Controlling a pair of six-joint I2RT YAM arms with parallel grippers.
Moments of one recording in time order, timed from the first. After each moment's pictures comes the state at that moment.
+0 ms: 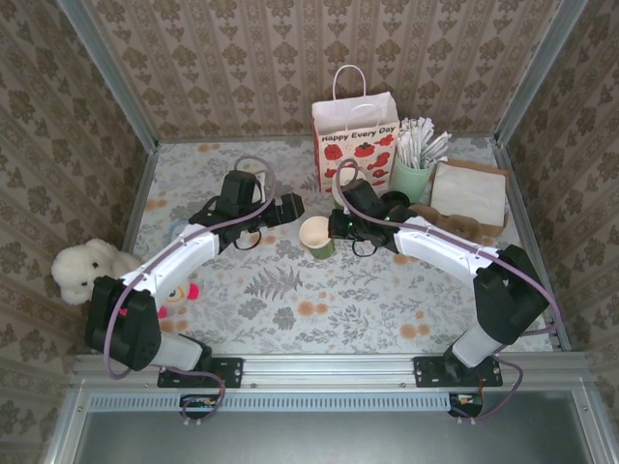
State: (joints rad) left arm -0.49 1.40 1.00 -0.28 0.28 -0.59; right arm 0.63 1.60 1.13 -0.35 -0.03 0.66
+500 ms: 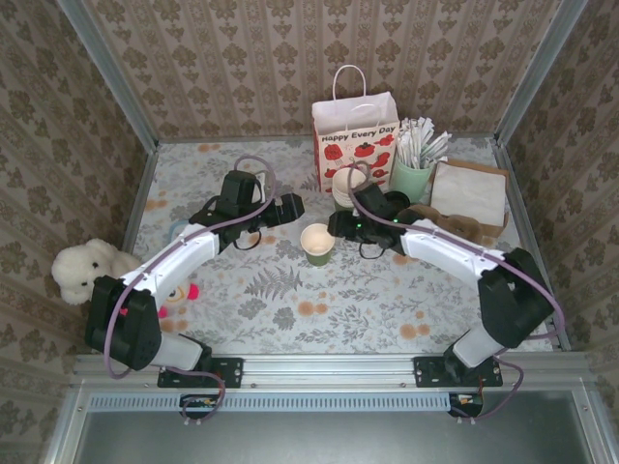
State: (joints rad) left arm -0.48 1.40 1.00 -0.28 0.28 -0.59; right arm 0.56 1.53 1.06 -0.35 -0.04 0.73
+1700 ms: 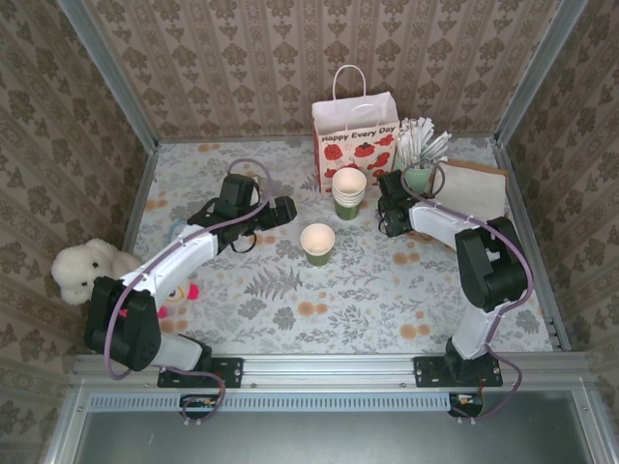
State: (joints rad) left arm -0.47 1.40 0.98 -0.34 0.17 -0.62; right arm 0.31 1.79 1.13 -0.38 0.24 1.63
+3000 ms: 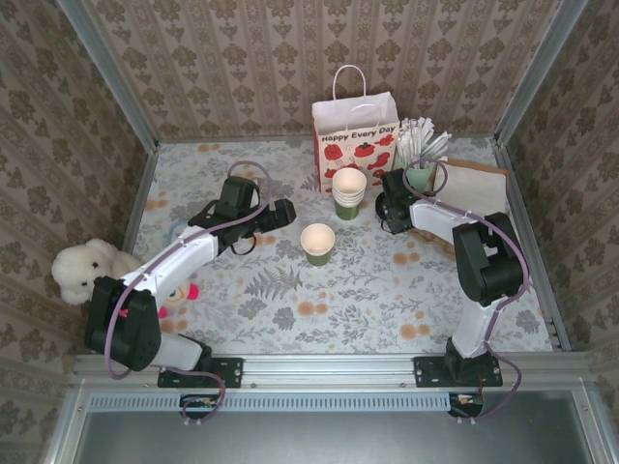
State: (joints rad) left arm -0.47 1.40 0.96 -0.34 0.16 -0.62; right arm 0.28 1.83 1.15 -0.35 0.26 1.58
